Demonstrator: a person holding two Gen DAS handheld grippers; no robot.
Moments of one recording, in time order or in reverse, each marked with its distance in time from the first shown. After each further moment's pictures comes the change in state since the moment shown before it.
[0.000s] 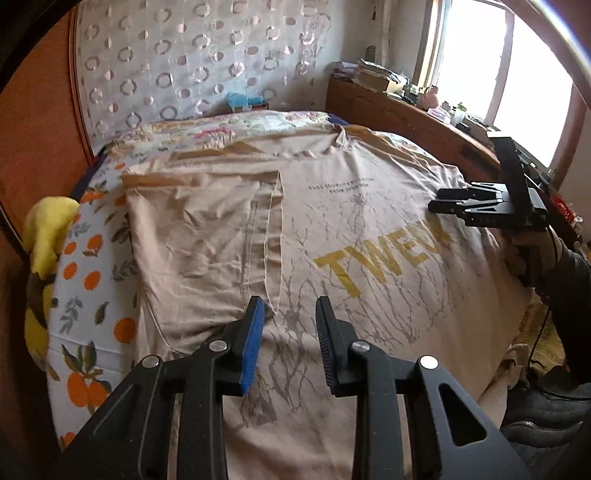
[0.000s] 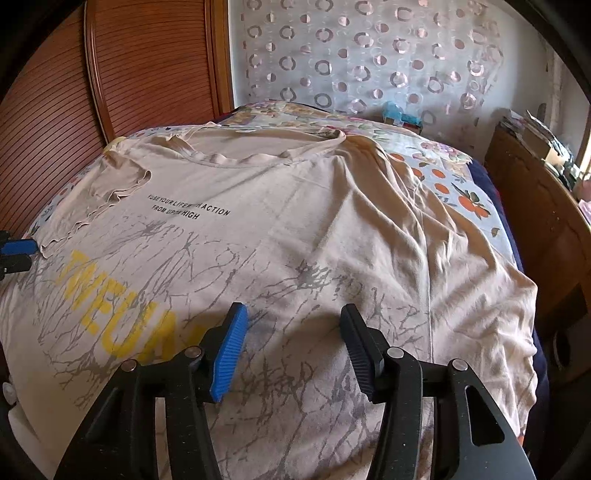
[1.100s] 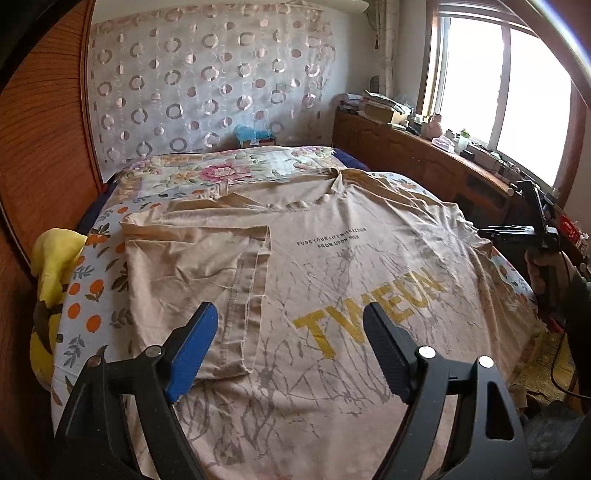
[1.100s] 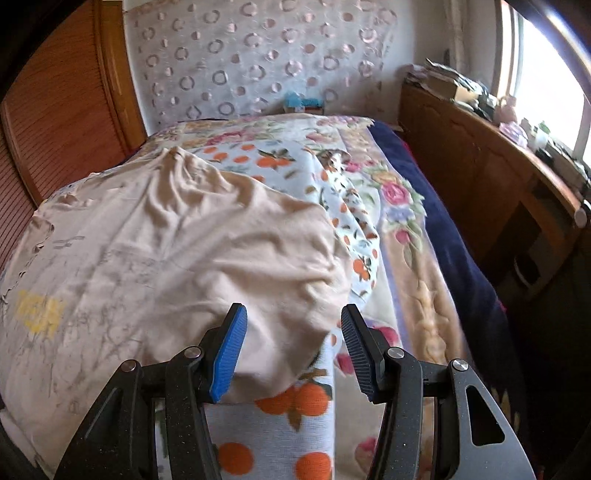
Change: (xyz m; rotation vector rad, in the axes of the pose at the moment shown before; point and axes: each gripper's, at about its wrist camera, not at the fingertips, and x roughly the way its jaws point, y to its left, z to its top) left arm -0.004 -0.021 0.027 -0.012 -0.126 0.037; right arm -0.062 -0.143 -0.062 0.305 -0.001 -0.183
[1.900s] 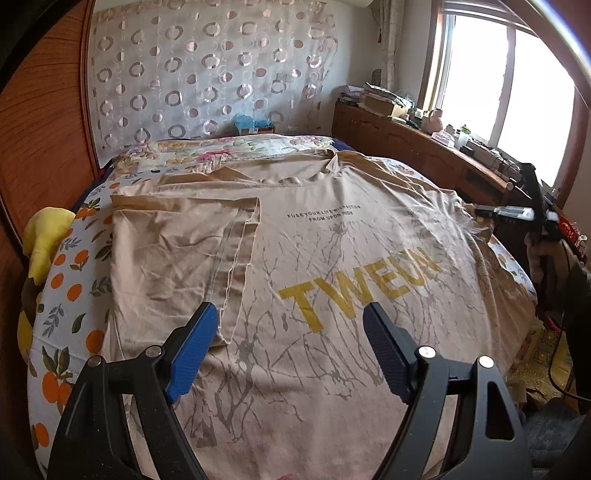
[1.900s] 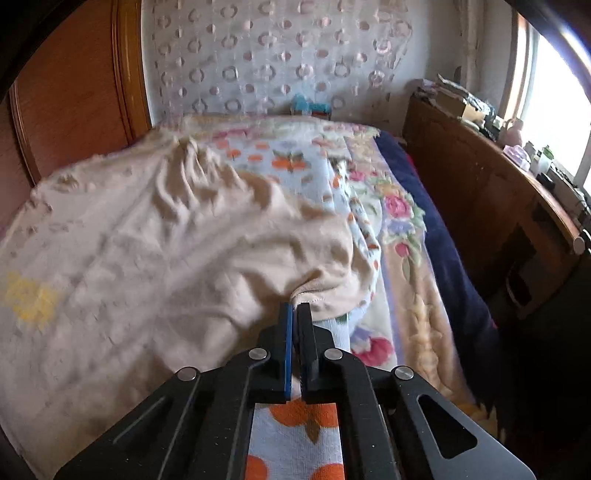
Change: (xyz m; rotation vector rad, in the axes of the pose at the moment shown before) left arm 0.010 -0.008 -0.022 -0.031 0.032 -0.010; right arm -0.001 0.030 0.013 -0.097 -0.072 -0.022
